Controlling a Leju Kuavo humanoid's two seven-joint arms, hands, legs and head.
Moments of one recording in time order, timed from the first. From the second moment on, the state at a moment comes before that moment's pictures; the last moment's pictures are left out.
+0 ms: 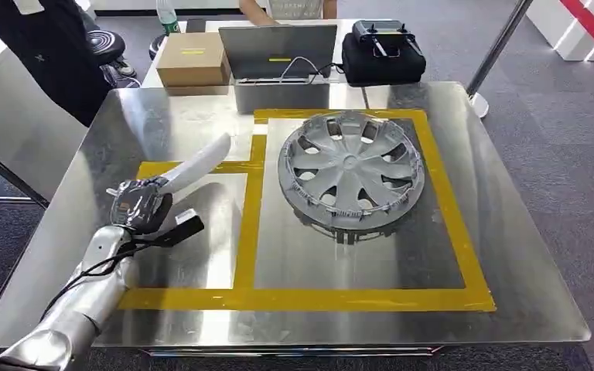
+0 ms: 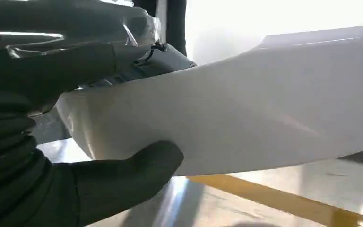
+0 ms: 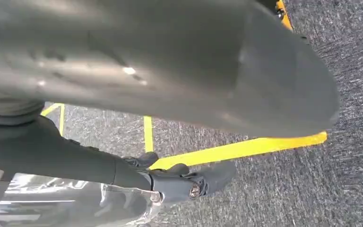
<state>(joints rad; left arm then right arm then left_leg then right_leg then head) -0.61 0.15 -0.19 -0.75 -1.13 0.64 -0.23 -0.08 -0.02 -1.24 -0.20 1.08 0.09 -0.06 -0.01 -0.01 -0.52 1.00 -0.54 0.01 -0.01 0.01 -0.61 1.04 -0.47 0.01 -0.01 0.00</state>
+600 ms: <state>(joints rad) -0.48 0.15 -0.02 -0.80 -1.27 0.70 -0.21 -0.08 -0.02 -1.24 -0.20 1.09 0.08 -0.05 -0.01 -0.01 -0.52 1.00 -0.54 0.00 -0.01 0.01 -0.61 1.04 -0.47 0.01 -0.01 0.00</state>
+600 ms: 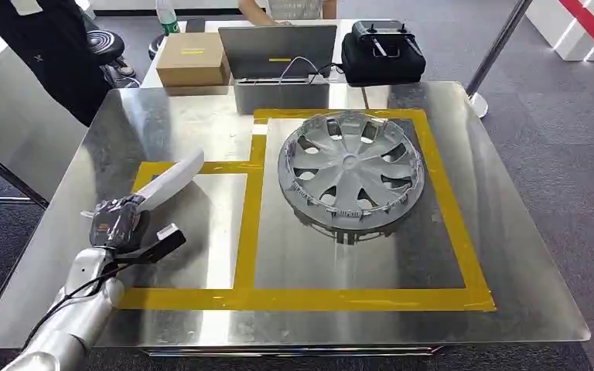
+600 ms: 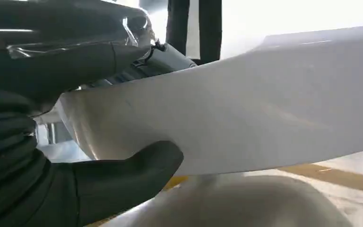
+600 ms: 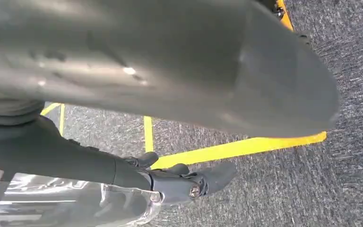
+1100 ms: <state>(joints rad) -0.24 0.03 0.19 -1.20 -1.33 0.70 -0.42 -0.08 -0.02 -1.24 -0.21 1.08 0.08 -0.05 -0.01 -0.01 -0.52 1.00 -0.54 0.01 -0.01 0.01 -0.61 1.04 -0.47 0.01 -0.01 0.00</state>
